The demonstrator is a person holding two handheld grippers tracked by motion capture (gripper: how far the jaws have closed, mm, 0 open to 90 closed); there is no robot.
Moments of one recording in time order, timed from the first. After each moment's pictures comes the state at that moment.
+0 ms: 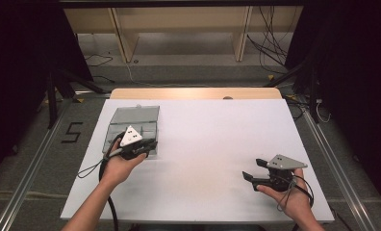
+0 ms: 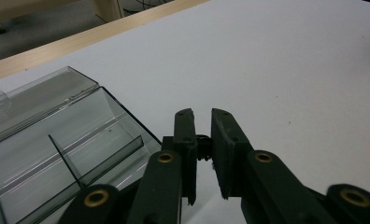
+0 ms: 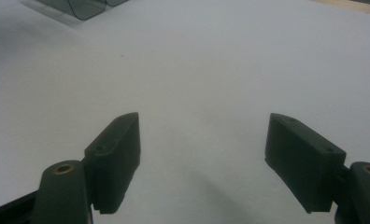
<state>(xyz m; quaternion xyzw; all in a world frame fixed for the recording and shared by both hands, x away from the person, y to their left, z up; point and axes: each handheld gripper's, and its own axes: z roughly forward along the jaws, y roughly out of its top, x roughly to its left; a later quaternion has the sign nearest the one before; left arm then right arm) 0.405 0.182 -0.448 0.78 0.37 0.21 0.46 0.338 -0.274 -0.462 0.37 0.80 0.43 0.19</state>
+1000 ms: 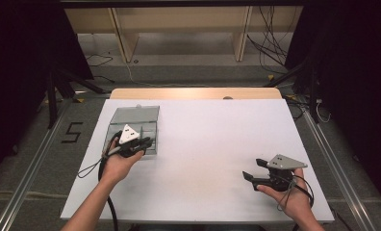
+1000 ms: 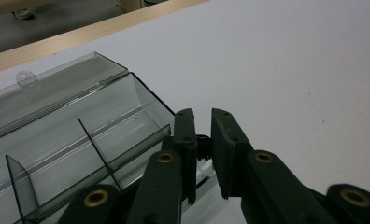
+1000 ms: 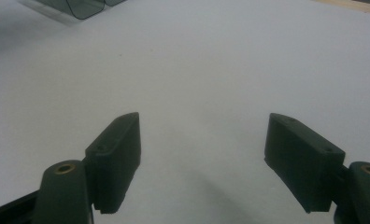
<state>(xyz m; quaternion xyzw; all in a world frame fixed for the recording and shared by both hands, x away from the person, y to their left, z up) 0.413 0.189 -0.453 0.77 0.41 0.23 0.44 0.338 -0.275 -0.463 0.37 0.80 0.43 0.19</state>
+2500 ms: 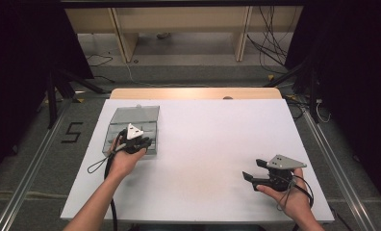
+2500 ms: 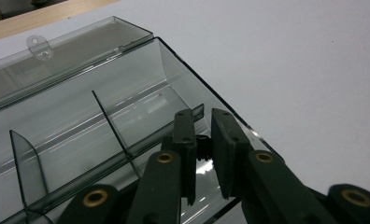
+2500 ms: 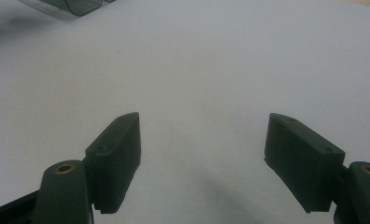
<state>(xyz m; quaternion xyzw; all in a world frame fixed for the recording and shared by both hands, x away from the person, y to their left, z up) 0.437 0.186 -0.476 0.78 0.44 0.23 0.38 0.339 -0.274 -0.465 0.38 0.80 0.43 0.18</state>
